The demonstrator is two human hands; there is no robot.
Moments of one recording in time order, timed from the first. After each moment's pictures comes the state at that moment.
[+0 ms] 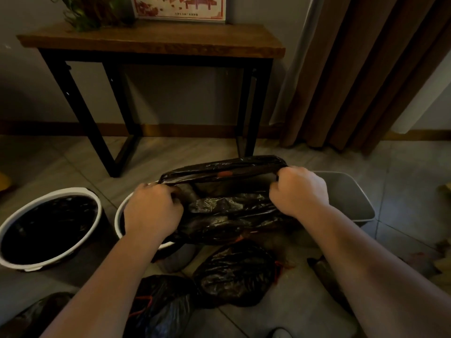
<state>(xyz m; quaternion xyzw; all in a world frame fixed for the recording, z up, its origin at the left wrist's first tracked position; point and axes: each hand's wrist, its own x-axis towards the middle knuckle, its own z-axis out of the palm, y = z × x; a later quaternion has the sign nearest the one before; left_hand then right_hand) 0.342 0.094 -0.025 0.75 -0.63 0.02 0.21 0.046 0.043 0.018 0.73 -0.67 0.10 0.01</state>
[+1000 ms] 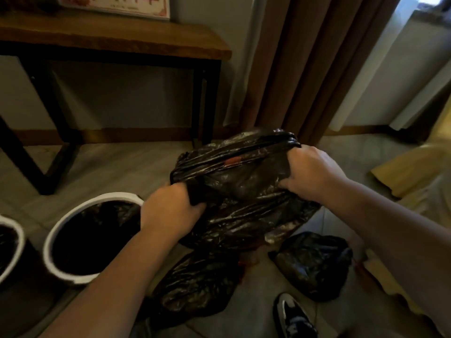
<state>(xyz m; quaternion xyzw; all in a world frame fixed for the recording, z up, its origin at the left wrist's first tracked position) 0.237 0.047 -0.017 0.68 -0.70 -0.12 0.15 -0.055 0.042 0.074 0.72 -0.69 0.05 0.07</state>
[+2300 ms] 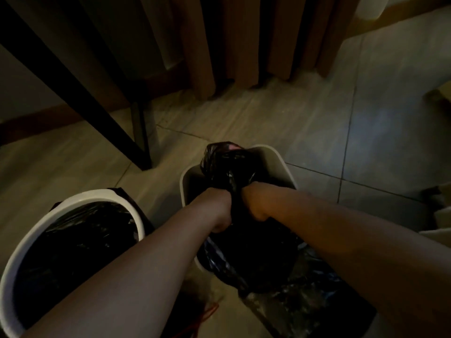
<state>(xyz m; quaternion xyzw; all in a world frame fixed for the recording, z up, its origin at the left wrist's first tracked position) -0.159 -0.218 -0.214 0.55 -0.73 -0.26 -0.30 -0.292 -0.219 -0.242 0.75 -0.51 -0.30 -0.29</state>
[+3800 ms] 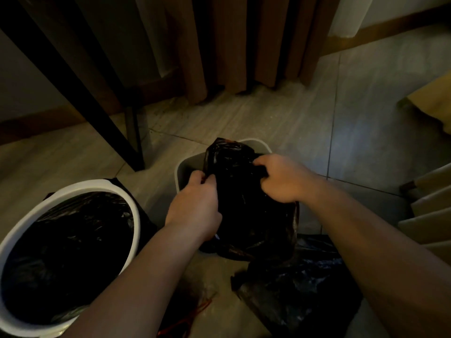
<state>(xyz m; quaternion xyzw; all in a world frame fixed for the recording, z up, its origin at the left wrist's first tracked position) -0.128 -0.152 -0.188 0.60 -0.78 -0.19 -0.01 -0.348 -0.169 -0.184 0.66 -0.68 0.07 -0.31</state>
